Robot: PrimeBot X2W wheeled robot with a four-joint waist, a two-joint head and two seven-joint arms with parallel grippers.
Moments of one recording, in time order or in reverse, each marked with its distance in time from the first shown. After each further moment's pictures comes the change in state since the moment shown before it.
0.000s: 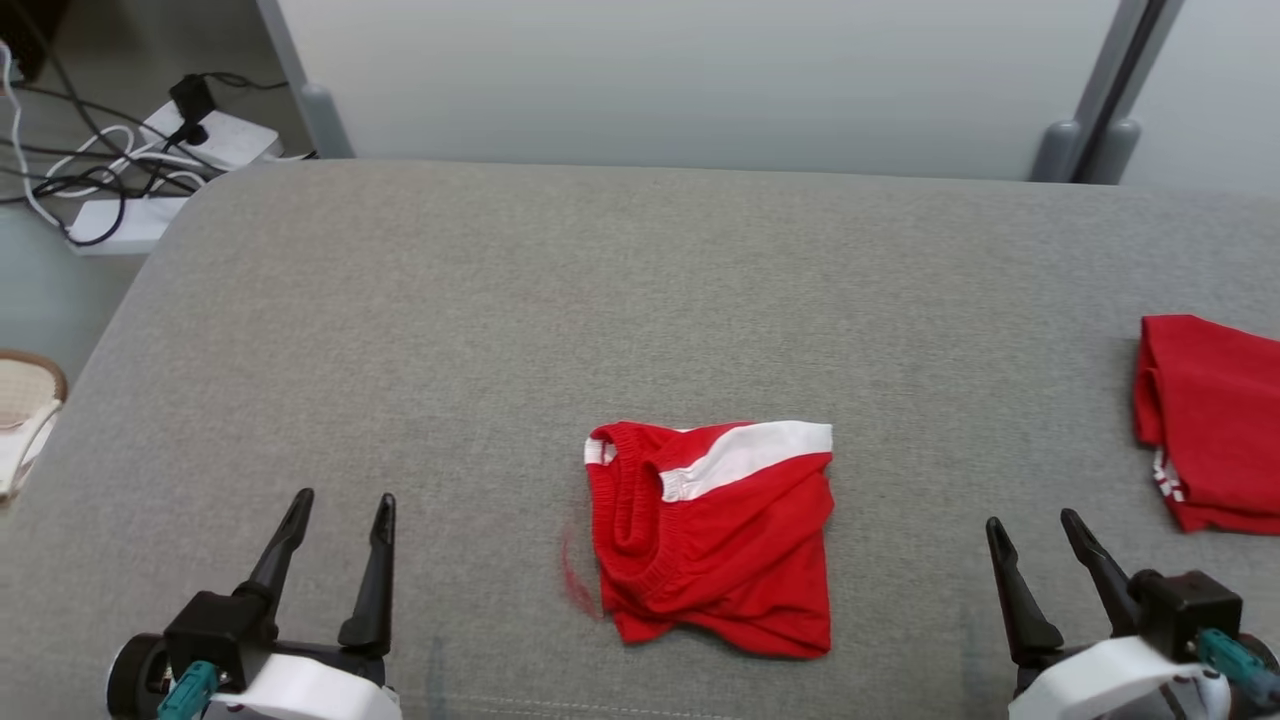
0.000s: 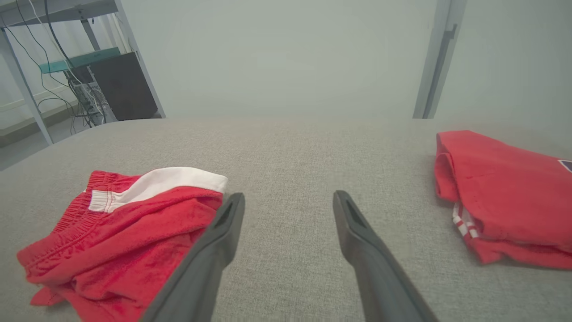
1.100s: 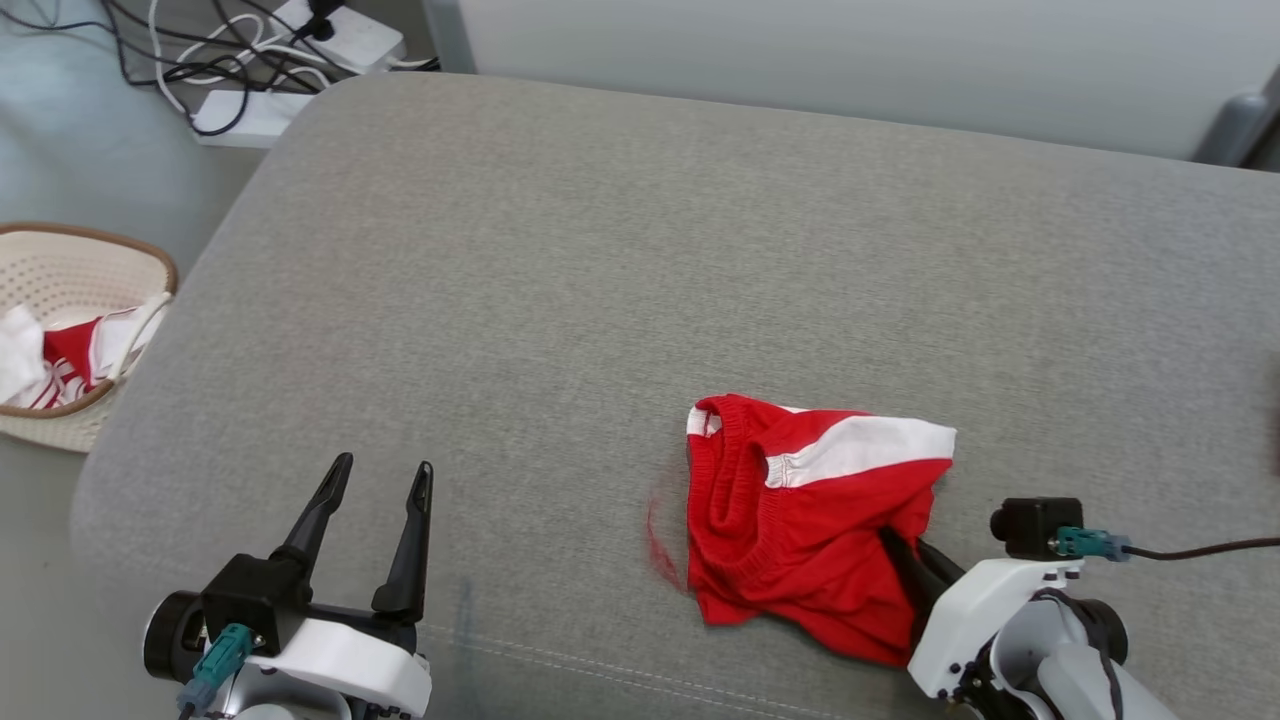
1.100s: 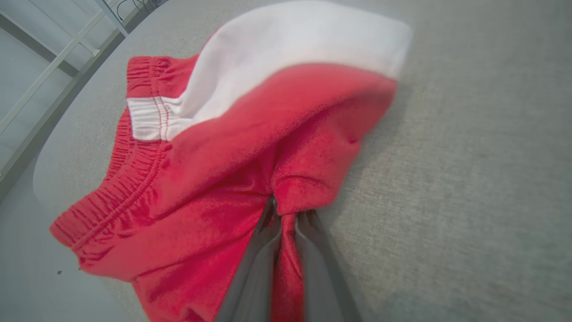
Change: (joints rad) left arm -0.080 -0.027 -0.048 0.048 0.010 -0.015 -0.011; right arm -0.342 -0.033 0.404 0.445 0.467 0.000 0.175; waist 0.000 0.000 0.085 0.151
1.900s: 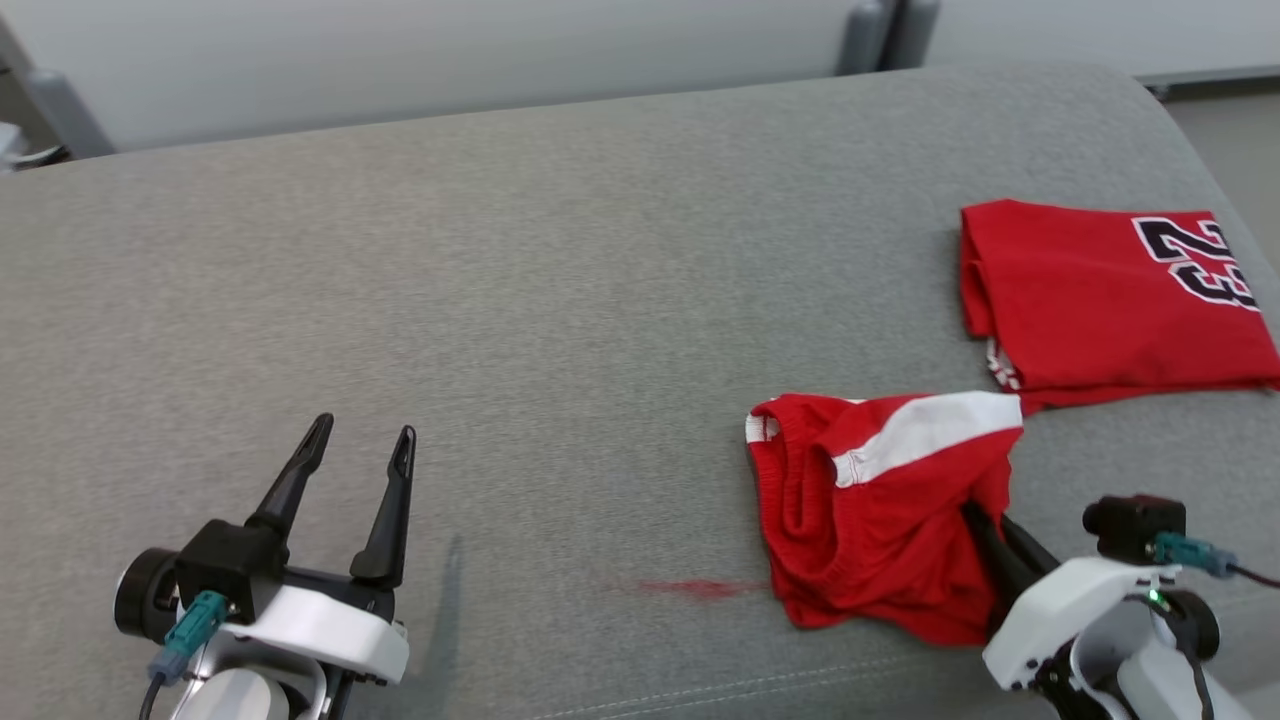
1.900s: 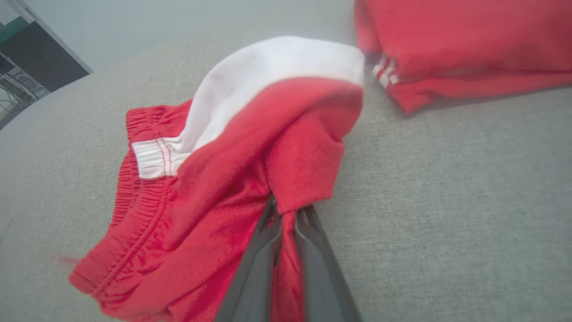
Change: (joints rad) left arm -0.040 0.044 0.002 -0.007 0.000 -0.021 0.001; right arm 0.102 -0.105 -0.096 -0.151 -0.028 0.000 -0.079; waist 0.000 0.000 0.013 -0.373
